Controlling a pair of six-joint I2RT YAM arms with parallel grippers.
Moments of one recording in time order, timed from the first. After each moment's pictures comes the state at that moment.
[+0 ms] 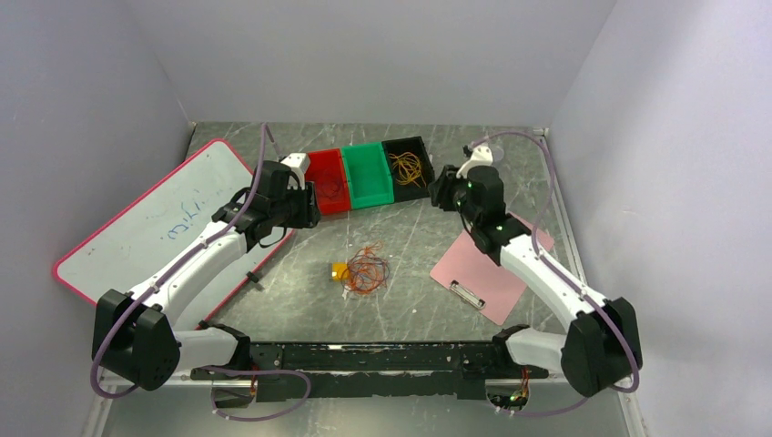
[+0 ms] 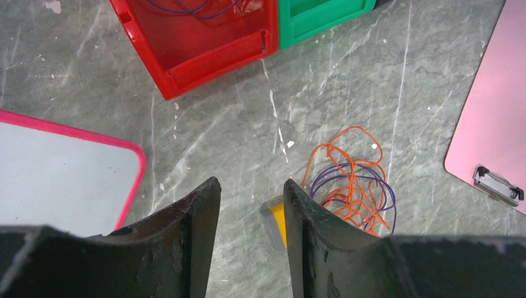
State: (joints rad) left arm -0.42 1.24 0.93 -0.39 0.05 -0.31; right arm 0.40 1.23 0.86 0.07 0.07 0.32
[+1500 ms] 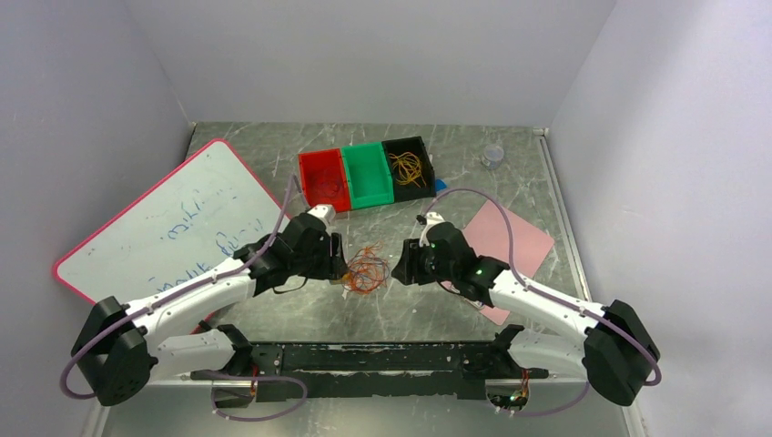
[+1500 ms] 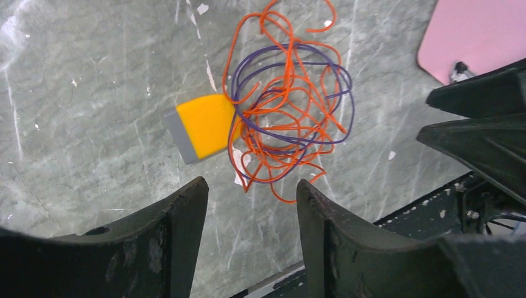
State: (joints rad) left arm -0.78 1.10 0.70 -0.39 -0.04 -0.64; right arm 0.77 1.09 0.55 -0.13 -0.09 0.56
